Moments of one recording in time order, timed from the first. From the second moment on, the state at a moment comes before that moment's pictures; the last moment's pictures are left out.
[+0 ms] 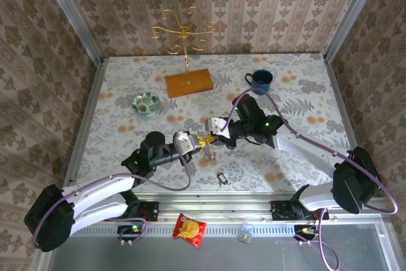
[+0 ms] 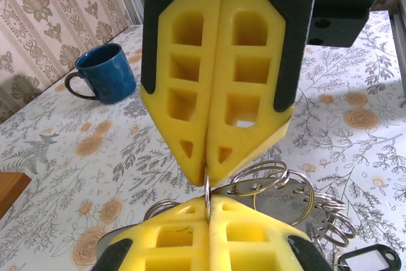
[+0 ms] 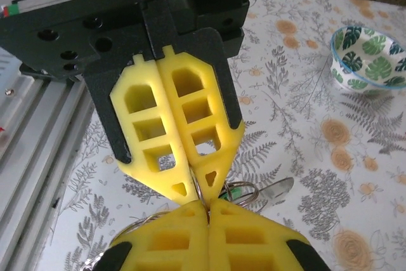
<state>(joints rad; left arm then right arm) -0.84 0.95 0.34 0.37 0.35 0.30 0.67 1.37 0.95 -0.30 -0.67 -0.72</state>
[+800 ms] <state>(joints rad) -0.84 0.96 0.35 0.32 0.36 0.34 0.69 1.37 1.00 -0.42 -0.58 -0.78</state>
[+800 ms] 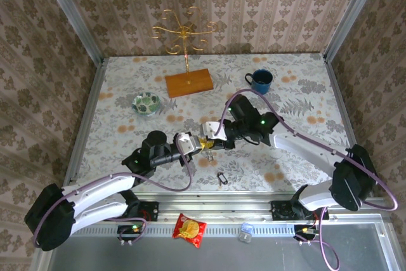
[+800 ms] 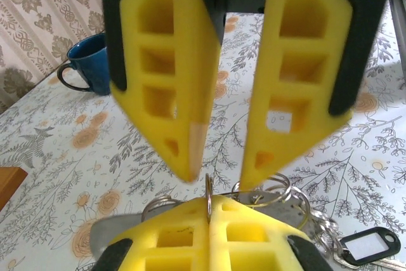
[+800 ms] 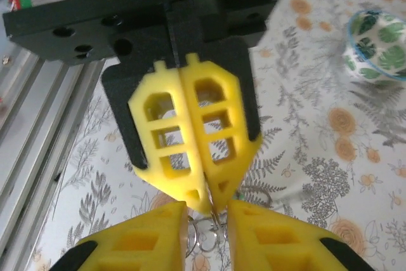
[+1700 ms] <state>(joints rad) -0.84 0.92 0.35 0.30 0.23 0.32 0.93 1.25 0.72 -0.62 -0.12 0.57</state>
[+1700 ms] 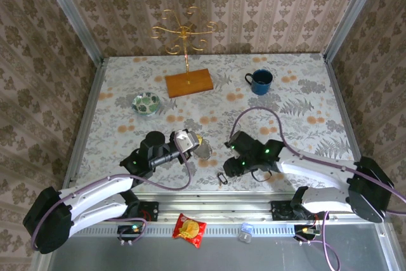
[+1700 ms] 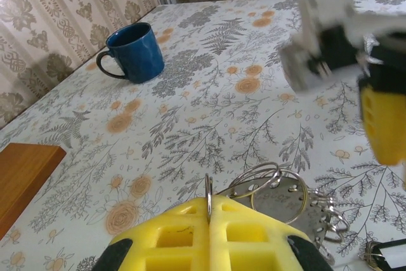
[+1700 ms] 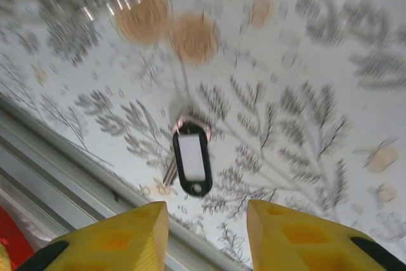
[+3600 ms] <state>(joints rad) -0.84 0.82 0.34 0.24 0.16 0.29 0.96 1.65 0.92 -0.59 -0.13 0.60</state>
